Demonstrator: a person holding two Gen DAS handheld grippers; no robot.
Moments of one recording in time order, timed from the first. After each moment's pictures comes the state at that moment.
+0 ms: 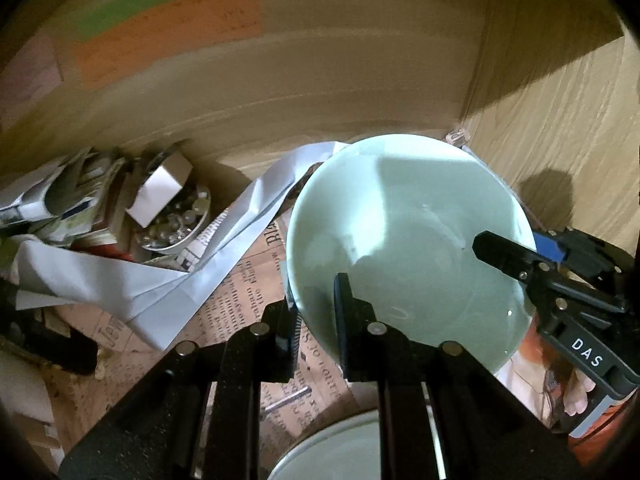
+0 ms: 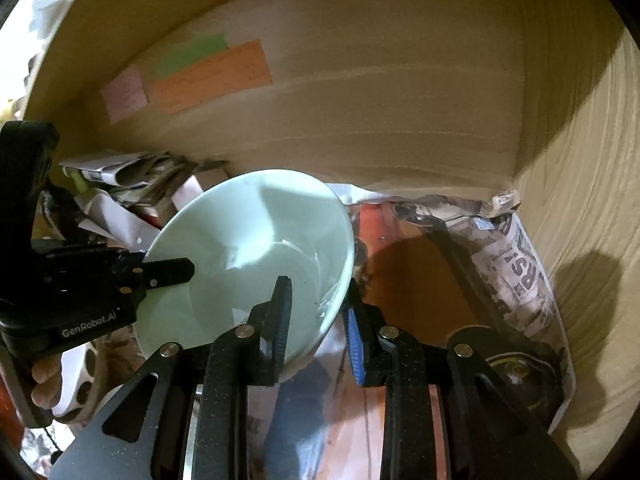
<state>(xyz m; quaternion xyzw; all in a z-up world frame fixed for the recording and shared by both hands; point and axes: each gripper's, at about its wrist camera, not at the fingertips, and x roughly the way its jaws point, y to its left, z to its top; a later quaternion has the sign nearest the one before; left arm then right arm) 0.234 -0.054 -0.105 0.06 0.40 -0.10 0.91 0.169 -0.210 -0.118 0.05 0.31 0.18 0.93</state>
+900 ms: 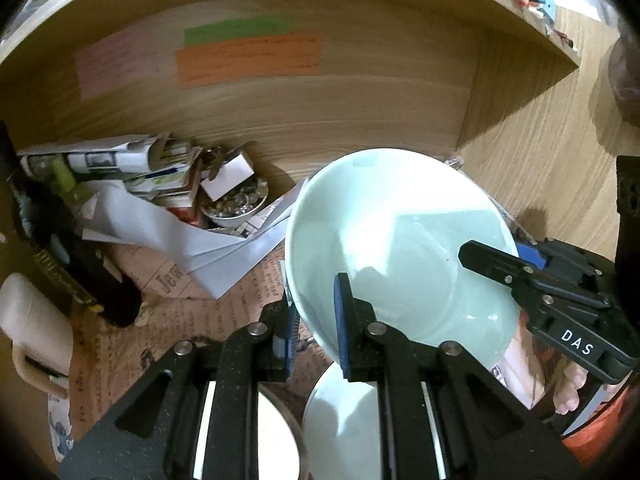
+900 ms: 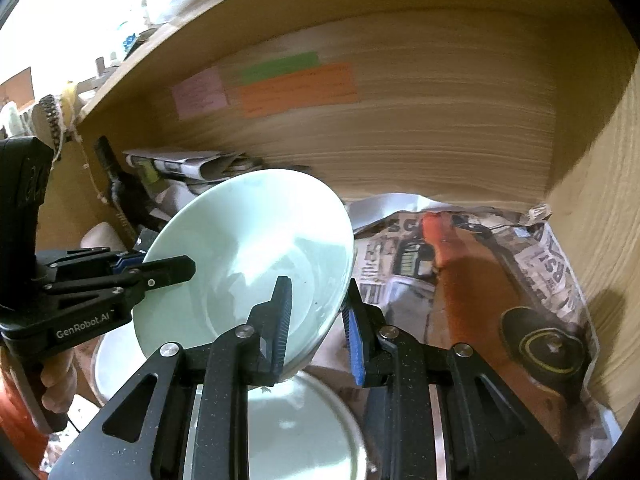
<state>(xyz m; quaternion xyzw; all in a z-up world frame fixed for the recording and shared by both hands) 0.130 -0.002 -0.078 0.02 0.34 -0.08 0.94 0.104 -0.162 -0.101 0.04 0.28 0.23 0.93</state>
